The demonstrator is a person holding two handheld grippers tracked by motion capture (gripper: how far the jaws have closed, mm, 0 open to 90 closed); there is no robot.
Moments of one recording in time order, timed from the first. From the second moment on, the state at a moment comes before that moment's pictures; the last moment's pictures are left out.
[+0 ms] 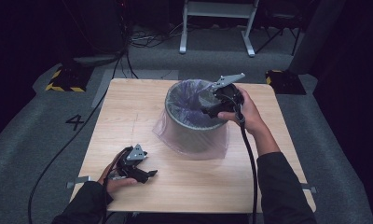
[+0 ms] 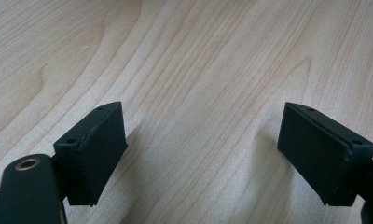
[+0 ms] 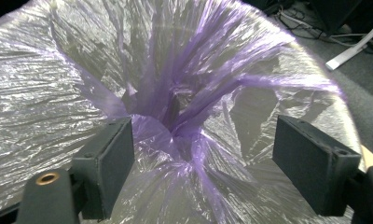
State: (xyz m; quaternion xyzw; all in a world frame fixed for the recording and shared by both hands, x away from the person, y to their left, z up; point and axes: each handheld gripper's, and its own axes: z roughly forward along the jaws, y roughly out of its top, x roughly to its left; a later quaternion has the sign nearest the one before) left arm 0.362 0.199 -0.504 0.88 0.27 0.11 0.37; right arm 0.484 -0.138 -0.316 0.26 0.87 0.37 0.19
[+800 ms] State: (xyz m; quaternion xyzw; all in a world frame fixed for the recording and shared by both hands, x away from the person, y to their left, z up) left arm 0.362 0.199 -0.504 0.88 0.27 0.11 0.37; right arm 0.462 -0.159 -0.301 0.25 0.86 0.40 0.21
